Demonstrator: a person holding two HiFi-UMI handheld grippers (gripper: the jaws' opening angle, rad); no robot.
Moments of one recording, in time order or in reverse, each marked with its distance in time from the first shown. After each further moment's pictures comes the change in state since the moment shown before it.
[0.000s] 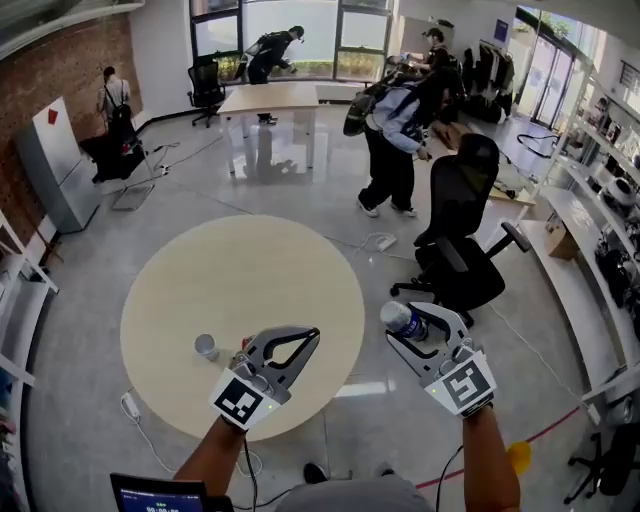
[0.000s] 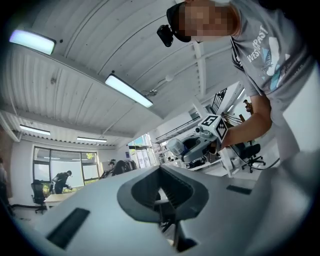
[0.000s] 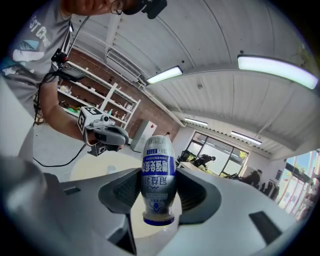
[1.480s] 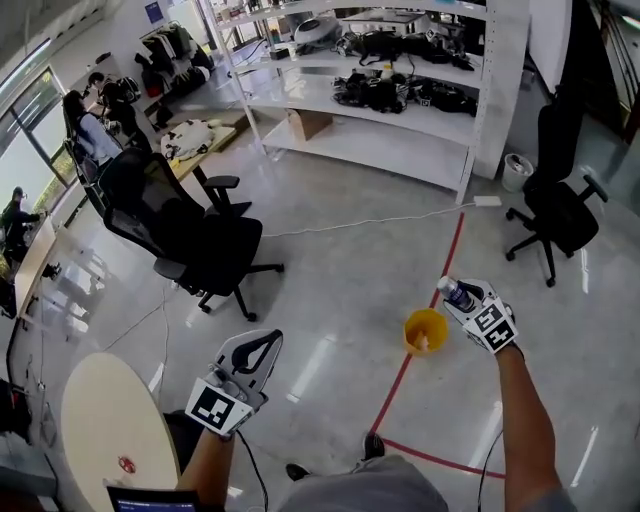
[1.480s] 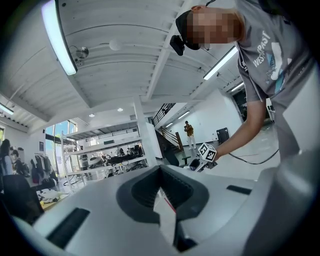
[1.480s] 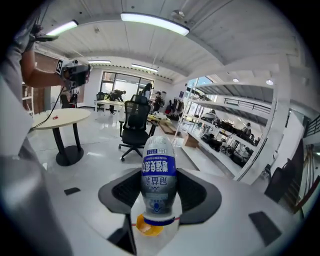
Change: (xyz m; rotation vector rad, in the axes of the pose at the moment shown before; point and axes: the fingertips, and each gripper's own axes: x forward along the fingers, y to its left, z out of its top) left arm 0.501 -0.659 0.125 -0.142 -0.083 -0.810; right arm -0.952 0.030 -0.593 0.684 0.749 -0.826
